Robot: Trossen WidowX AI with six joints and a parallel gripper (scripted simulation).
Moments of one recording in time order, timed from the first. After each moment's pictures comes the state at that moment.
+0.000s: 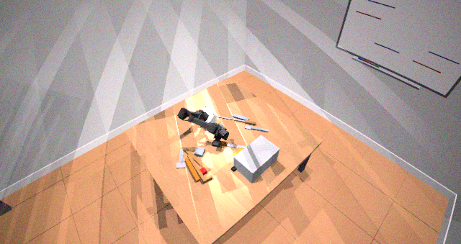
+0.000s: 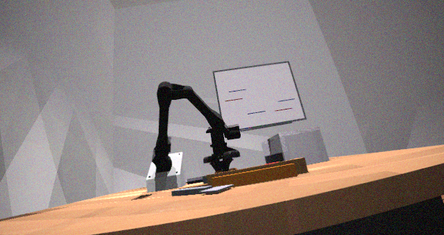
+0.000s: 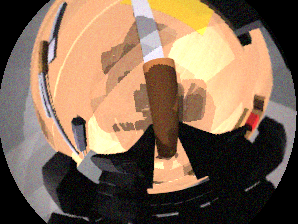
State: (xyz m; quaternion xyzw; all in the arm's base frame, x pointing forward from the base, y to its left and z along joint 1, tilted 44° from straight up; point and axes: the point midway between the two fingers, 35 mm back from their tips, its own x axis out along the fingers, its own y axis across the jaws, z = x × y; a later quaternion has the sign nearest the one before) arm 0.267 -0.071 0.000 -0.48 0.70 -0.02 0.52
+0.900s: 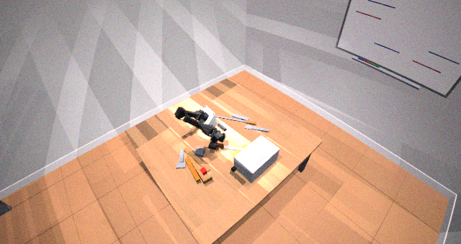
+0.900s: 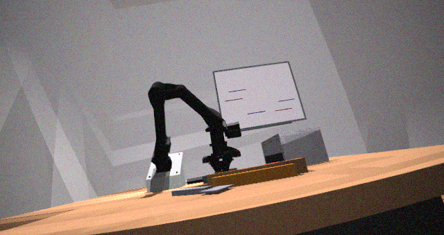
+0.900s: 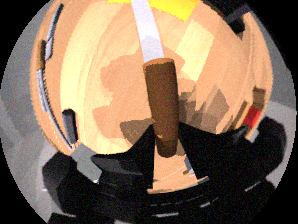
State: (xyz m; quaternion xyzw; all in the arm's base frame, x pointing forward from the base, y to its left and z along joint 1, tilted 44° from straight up) arm 0.266 -0.096 0.024 -0.48 0.70 -0.02 0.52
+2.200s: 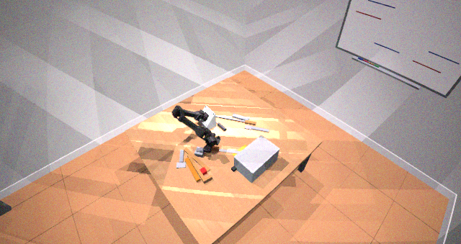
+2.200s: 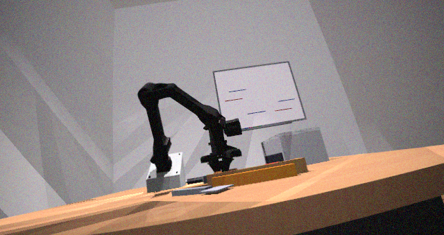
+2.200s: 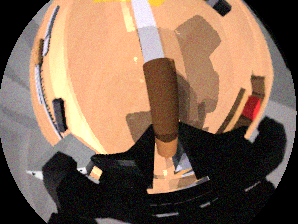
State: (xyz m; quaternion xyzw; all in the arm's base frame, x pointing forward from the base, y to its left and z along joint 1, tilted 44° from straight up) arm 0.265 -0.133 0.059 -0.48 0.70 -0.01 0.52
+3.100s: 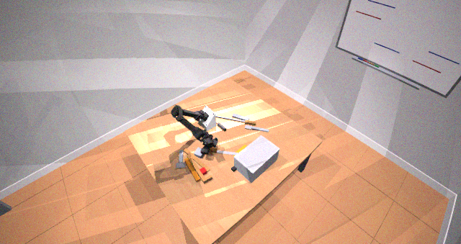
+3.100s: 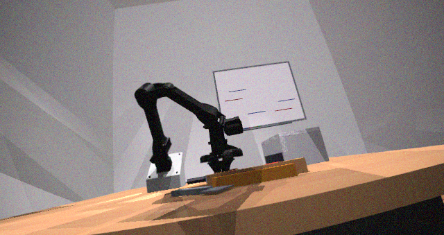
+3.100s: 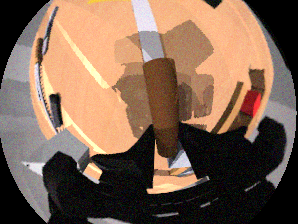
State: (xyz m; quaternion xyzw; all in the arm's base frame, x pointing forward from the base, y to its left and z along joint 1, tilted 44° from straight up) arm 0.266 -0.151 0.077 -0.48 0.70 -0.01 0.52
